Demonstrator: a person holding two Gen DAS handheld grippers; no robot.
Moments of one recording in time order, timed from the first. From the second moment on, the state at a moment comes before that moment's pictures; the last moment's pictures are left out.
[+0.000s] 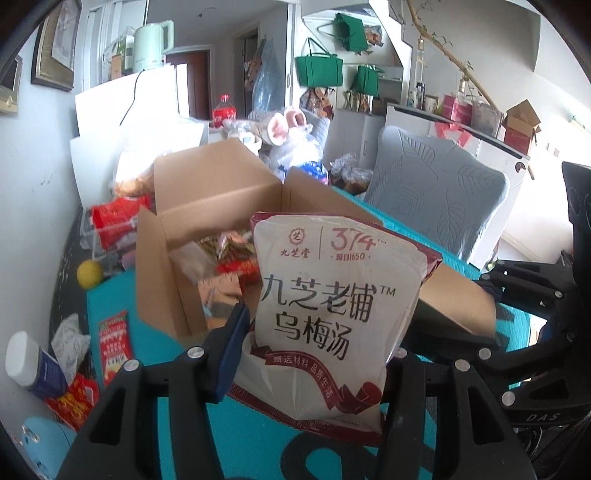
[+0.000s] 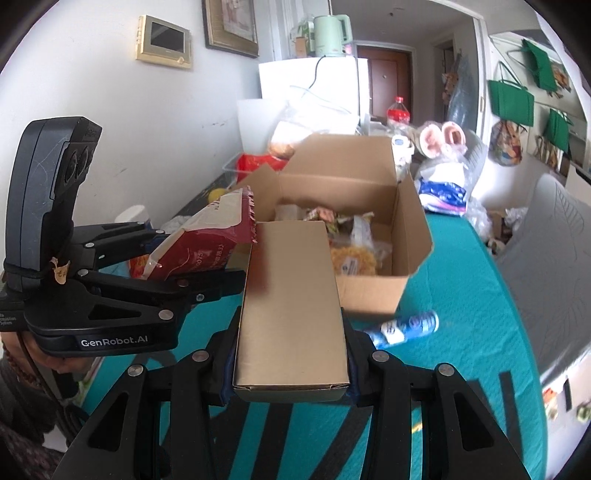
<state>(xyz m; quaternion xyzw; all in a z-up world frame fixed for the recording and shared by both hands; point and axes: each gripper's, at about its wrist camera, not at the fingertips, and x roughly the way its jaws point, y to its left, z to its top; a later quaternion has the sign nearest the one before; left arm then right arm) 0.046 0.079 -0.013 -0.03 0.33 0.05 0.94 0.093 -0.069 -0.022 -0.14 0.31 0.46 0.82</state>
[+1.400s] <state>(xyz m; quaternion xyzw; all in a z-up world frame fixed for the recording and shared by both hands) 0.205 0.191 -0.011 -0.09 0.29 0.20 0.93 0.267 0.031 -0.006 -0.14 0.29 0.42 0.85</state>
